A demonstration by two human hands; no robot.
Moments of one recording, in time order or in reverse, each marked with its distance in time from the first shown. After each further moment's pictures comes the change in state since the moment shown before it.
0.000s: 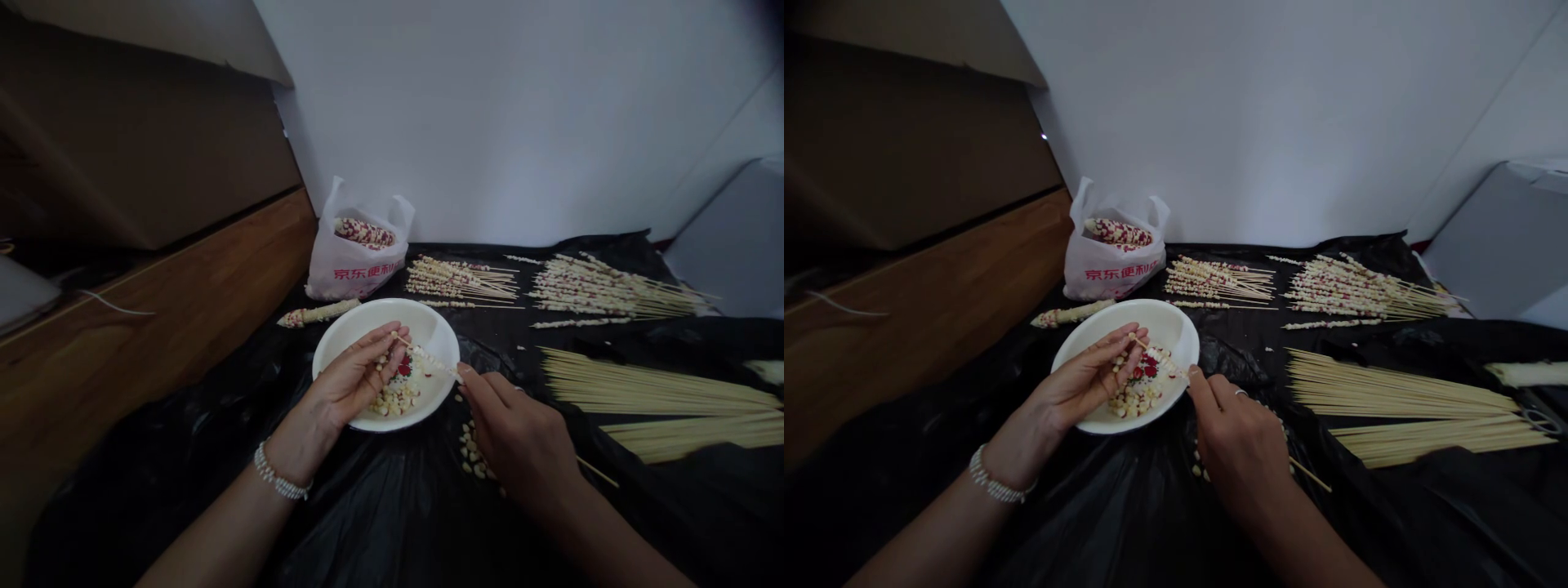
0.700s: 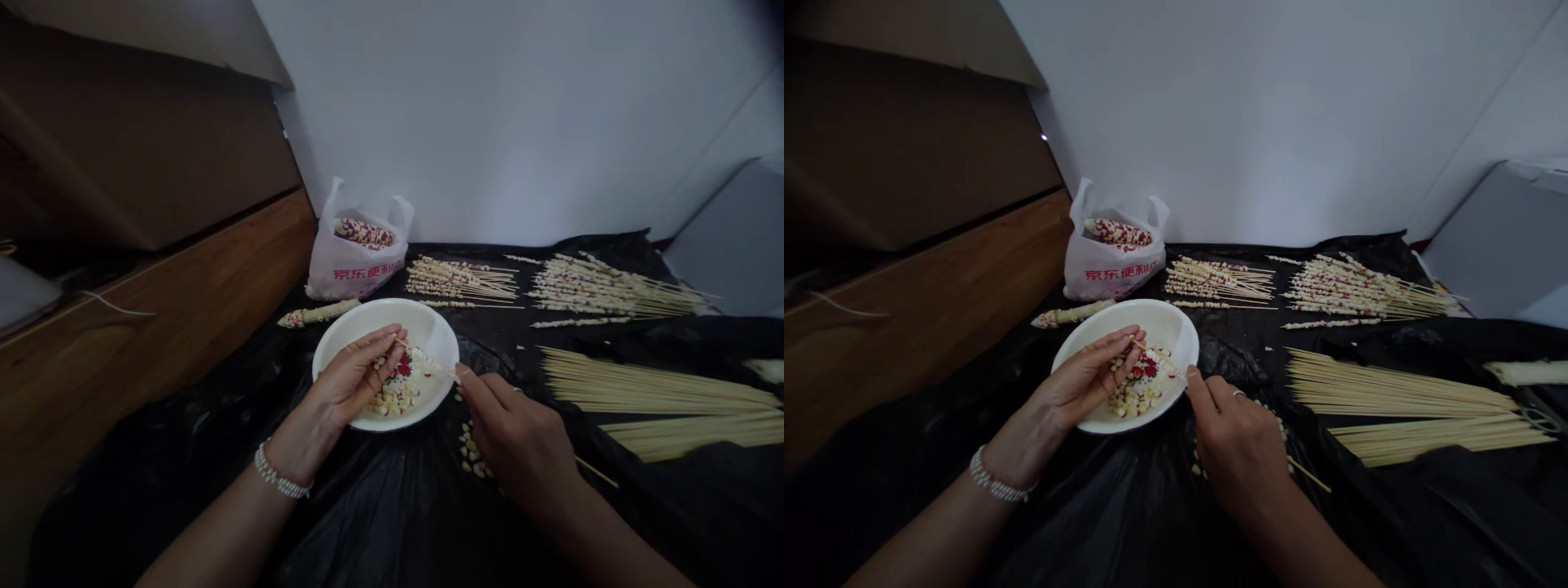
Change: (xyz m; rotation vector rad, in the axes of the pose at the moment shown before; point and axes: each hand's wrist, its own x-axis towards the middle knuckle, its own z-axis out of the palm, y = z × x) left_hand 0.001 -0.002 -0.001 0.048 0.015 0.042; right_hand 0.001 -0.001 -0.003 0.005 0.020 -0.047
